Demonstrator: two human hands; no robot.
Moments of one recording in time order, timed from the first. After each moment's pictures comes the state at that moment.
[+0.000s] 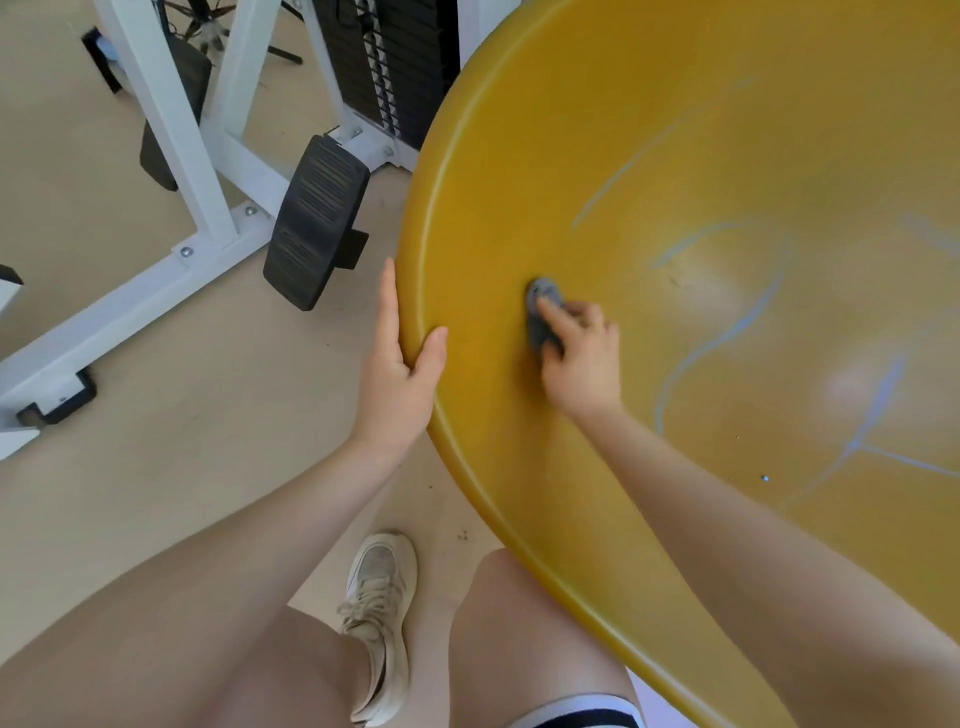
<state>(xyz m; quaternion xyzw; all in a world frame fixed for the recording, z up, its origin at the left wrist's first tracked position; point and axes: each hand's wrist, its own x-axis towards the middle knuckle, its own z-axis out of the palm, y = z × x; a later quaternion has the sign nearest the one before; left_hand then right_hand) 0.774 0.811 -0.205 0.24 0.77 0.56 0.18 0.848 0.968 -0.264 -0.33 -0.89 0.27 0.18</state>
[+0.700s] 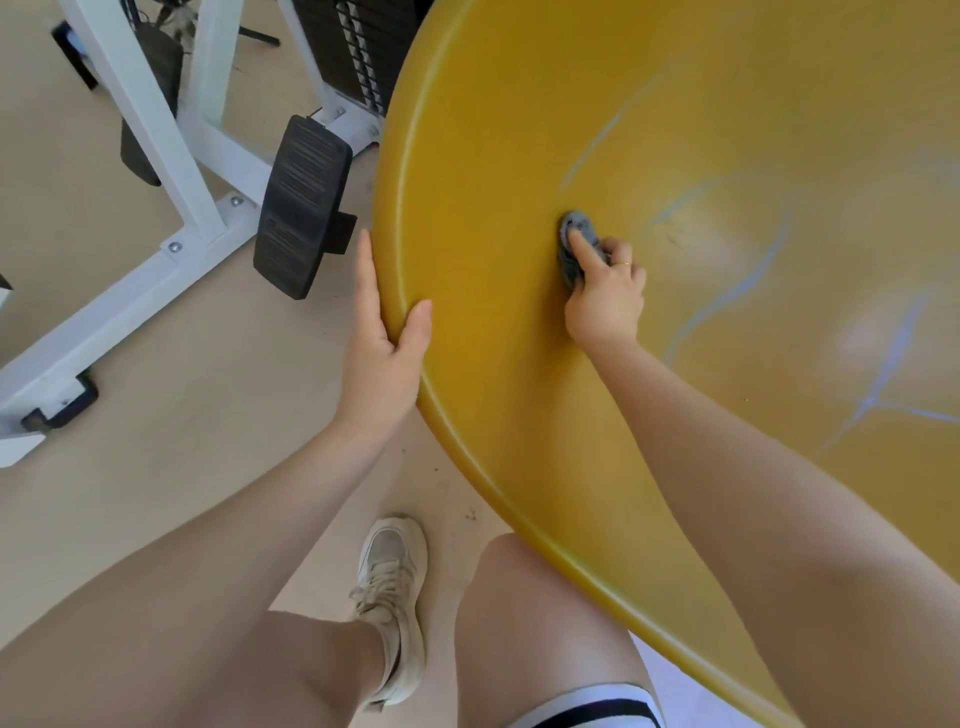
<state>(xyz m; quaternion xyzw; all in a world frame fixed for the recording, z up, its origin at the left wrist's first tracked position) 0.773 0.811 -0.212 0.25 0.77 0.57 0.16 0.836 1.004 -0.267 -0.45 -0.85 0.25 0.15</state>
